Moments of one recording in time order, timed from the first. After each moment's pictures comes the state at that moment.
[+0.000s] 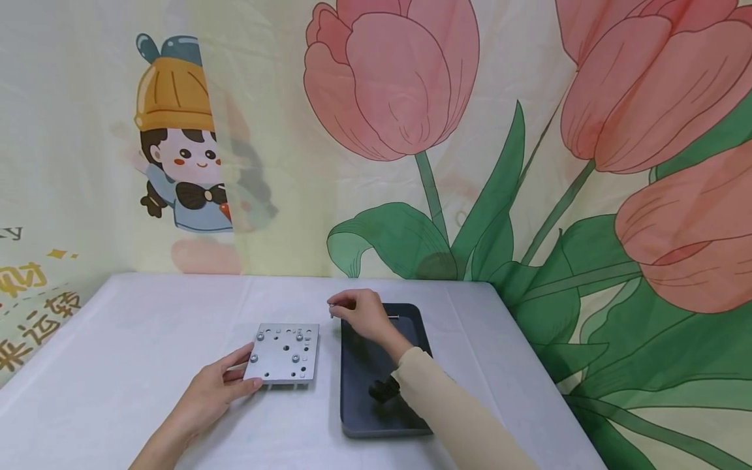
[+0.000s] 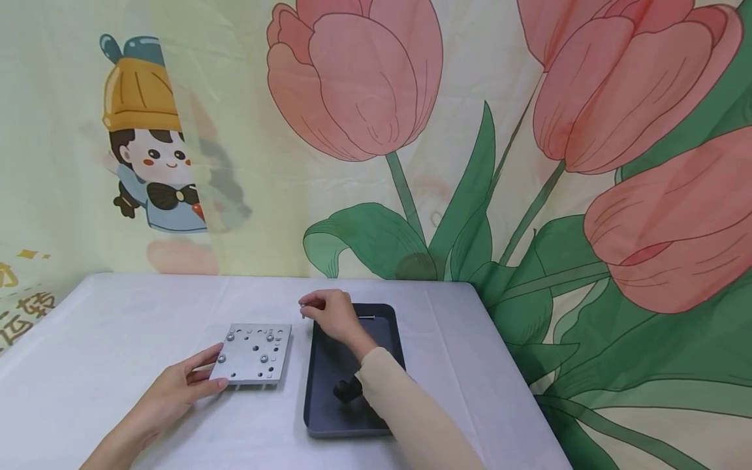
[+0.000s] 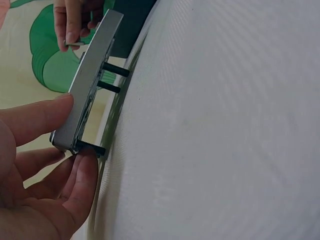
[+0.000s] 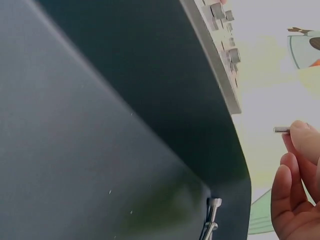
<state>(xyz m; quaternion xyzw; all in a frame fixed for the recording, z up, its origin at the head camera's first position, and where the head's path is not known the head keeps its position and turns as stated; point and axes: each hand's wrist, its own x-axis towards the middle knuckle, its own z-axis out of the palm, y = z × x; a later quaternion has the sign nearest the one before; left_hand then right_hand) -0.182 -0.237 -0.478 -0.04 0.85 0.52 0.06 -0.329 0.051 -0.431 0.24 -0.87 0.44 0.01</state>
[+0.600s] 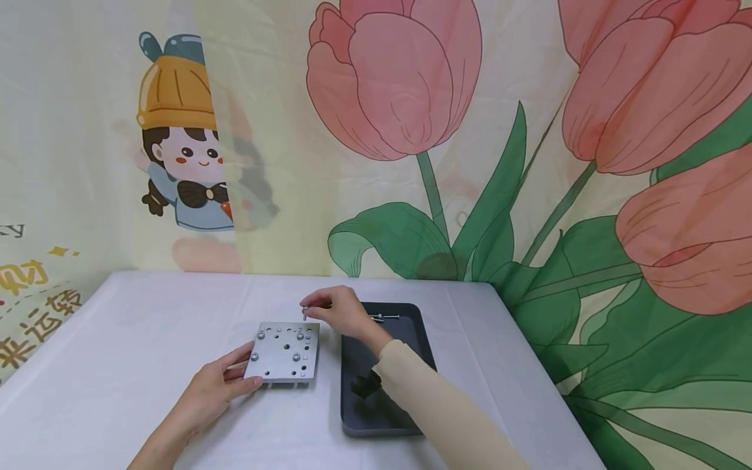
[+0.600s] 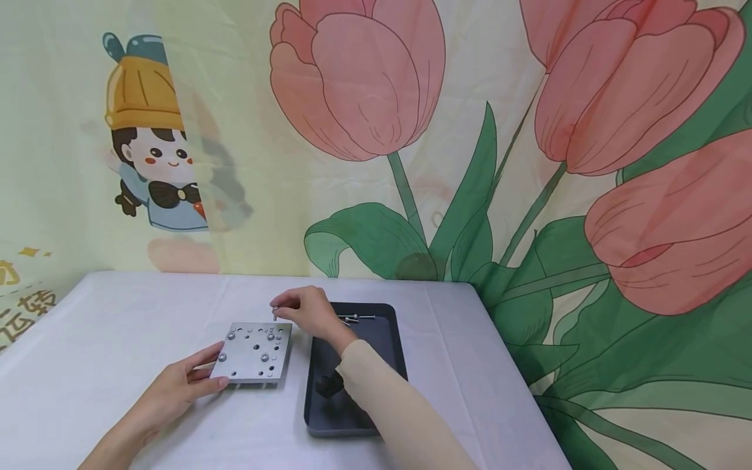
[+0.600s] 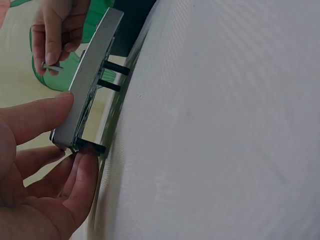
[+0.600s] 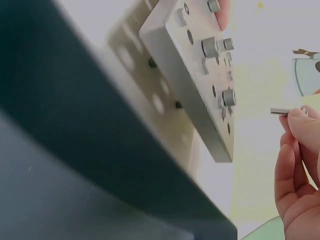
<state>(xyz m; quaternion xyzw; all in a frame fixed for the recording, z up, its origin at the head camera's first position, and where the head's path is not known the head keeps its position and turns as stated) -0.182 -0.238 -0.475 -0.04 0.85 0.52 0.06 -0.325 0.012 -0.419 0.30 -0.85 0.44 -0.04</state>
